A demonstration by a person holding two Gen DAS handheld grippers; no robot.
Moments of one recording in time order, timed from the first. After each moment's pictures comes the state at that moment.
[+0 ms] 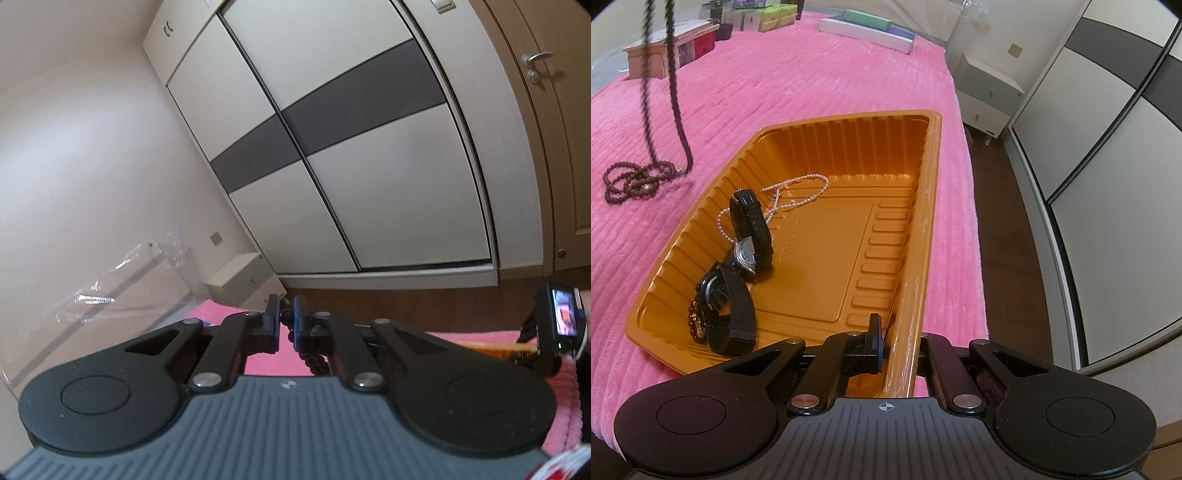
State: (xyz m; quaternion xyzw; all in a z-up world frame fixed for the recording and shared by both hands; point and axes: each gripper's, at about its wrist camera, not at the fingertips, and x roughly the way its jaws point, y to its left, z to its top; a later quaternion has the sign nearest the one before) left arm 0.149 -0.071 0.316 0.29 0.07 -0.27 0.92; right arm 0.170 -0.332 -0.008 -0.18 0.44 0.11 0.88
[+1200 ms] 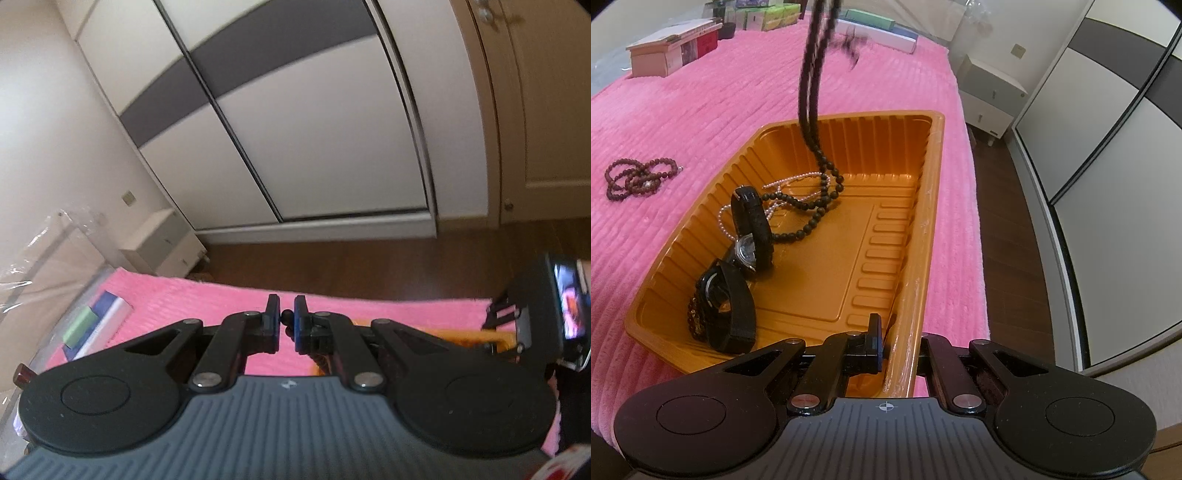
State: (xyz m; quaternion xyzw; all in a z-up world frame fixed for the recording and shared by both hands) left arm 0.225 -0.203 0.202 0.33 0.19 -0.36 0.85; right arm 0.169 -0.332 -0.011 -0.19 0.44 0.11 0.87
